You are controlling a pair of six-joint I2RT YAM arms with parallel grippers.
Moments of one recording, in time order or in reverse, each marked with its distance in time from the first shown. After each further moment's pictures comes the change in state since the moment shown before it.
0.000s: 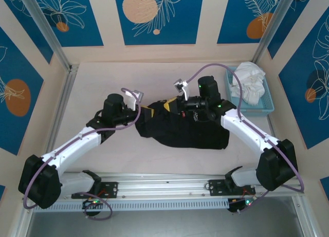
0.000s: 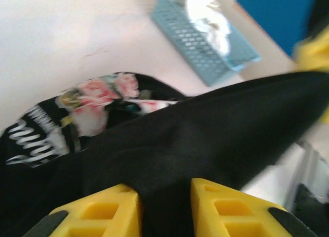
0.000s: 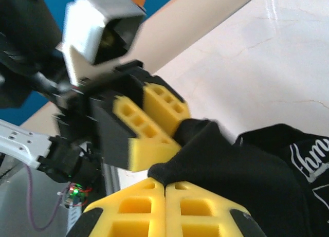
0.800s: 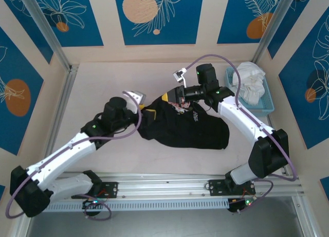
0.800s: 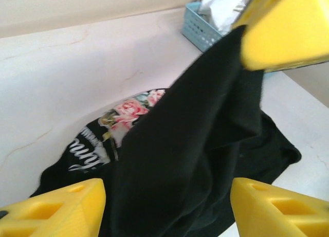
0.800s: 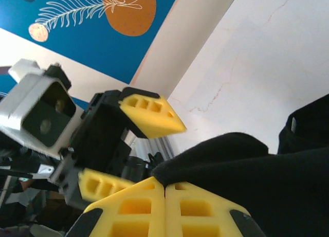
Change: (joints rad) left arm -0.199 -0.091 0.128 -0.205 -0.335 0.151; right arm -0.037 0.141 0.201 -0.145 -0.145 0.325
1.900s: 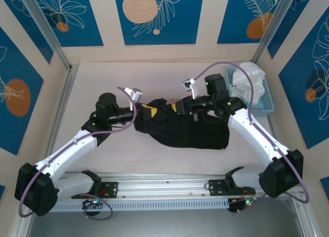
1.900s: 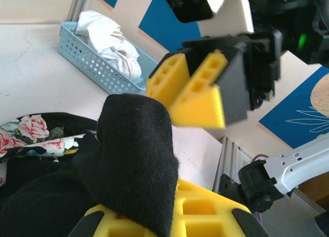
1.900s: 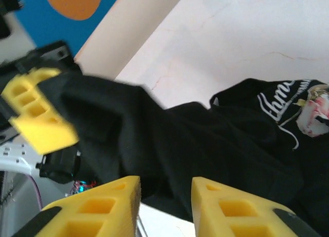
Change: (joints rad) left arm 0.204 0.018 -0.131 0.399 0.681 -0.220; right arm 0.015 -0.237 -0.157 -0.158 0.264 -0.322
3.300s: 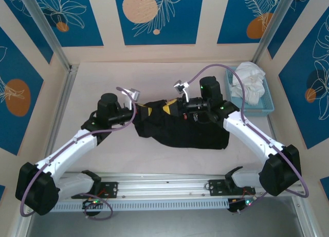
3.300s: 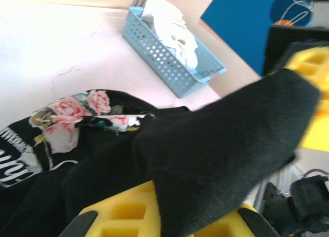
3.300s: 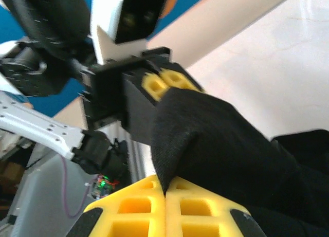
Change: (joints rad) left arm 0.024 0.005 0.000 -0.156 -0.208 0.052; right arm 0.050 0.045 -0.068 0.315 -0.197 0.034
